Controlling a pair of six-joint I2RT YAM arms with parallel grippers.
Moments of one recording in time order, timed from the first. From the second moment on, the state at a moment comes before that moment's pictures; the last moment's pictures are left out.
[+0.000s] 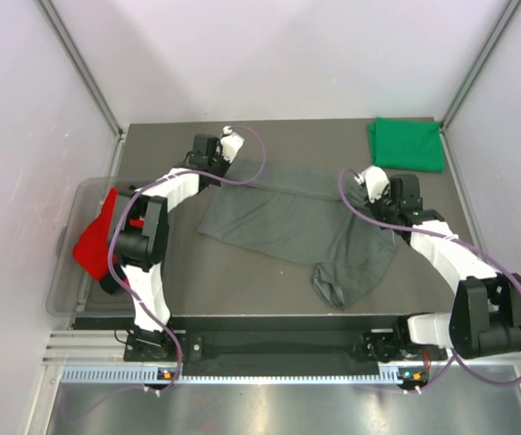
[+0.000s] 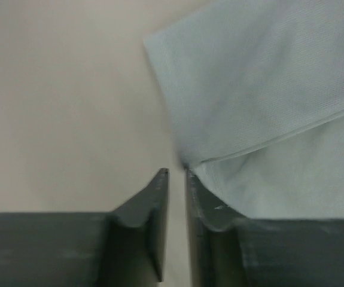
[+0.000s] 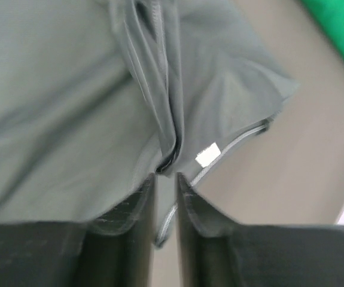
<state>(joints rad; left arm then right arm) -0.25 1.98 1.39 -0.09 0.03 0.43 0.14 1.28 0.77 -0.24 -0.02 -0.49</state>
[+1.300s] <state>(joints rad) -0.26 2.03 1.54 -0.31 0.18 0.23 0.13 1.82 1.18 -0.26 -0.09 -0.48</state>
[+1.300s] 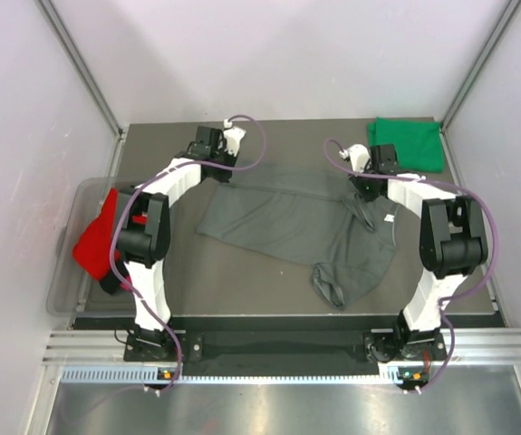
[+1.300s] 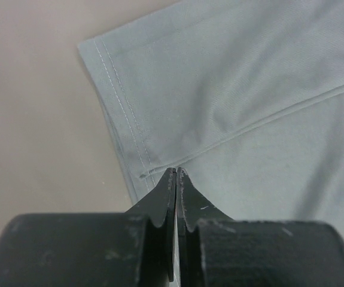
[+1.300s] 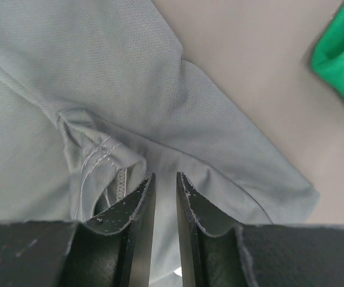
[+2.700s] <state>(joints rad) -0.26 1.89 1.46 -0.29 0.18 0.23 0.08 1.79 1.24 -0.39 -0.26 -0.40</state>
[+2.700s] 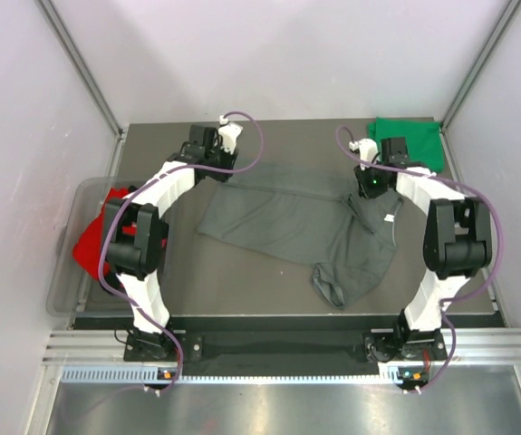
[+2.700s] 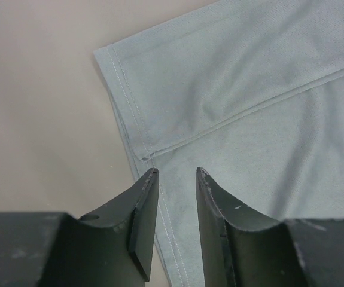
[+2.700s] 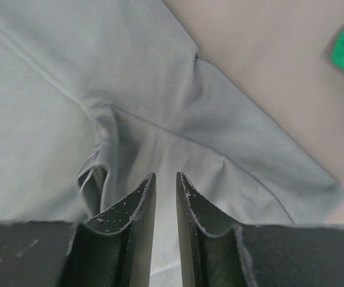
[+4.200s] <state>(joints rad) -0.26 2.16 1.80 -0.43 0.29 0.22 -0.14 1.79 1.35 -0.47 -0.22 -0.39</state>
